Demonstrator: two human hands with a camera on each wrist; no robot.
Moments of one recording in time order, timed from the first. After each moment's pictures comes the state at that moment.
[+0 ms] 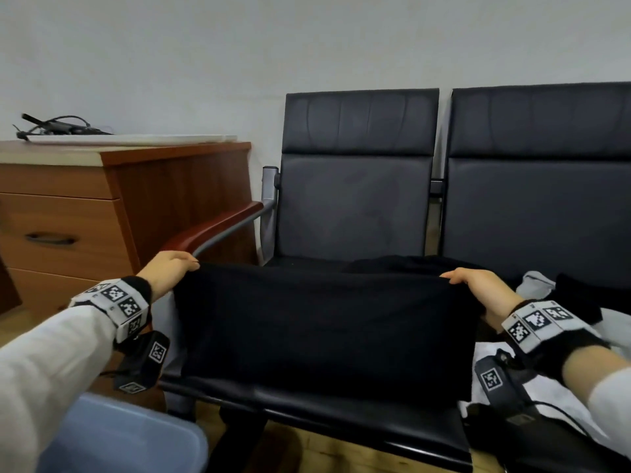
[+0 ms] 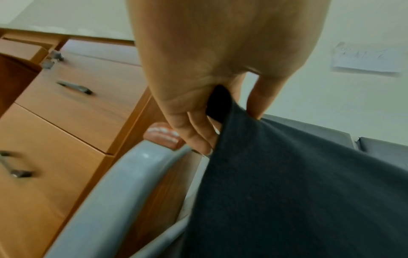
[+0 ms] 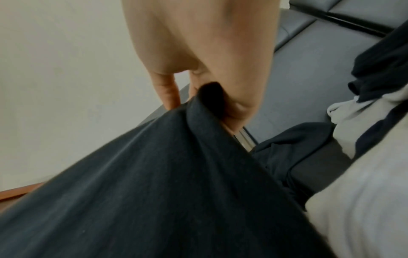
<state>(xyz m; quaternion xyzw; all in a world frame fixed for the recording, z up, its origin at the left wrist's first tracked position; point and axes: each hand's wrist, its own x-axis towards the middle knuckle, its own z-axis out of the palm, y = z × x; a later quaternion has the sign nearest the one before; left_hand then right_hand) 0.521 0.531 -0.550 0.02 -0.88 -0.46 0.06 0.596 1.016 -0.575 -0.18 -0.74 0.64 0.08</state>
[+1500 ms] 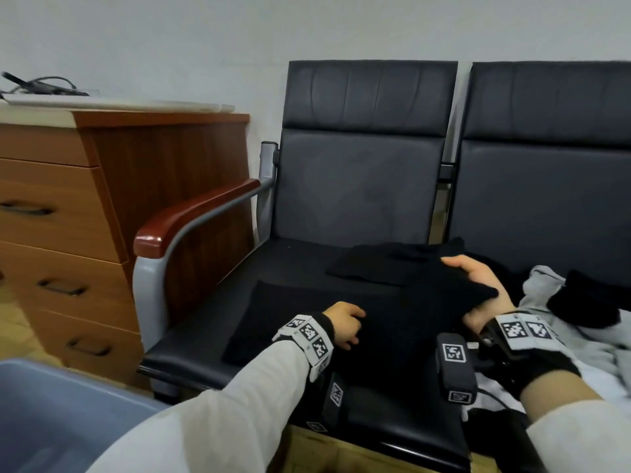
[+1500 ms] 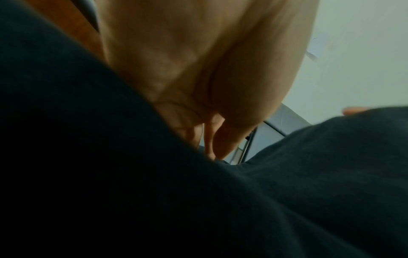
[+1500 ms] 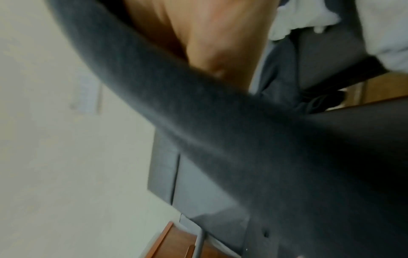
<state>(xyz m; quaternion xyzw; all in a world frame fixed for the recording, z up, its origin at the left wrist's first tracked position) 0.531 0.789 -0.660 -0.10 -0.84 -0.47 -0.25 0.580 0.994 -0.595 -0.12 -0.53 0.84 0.03</state>
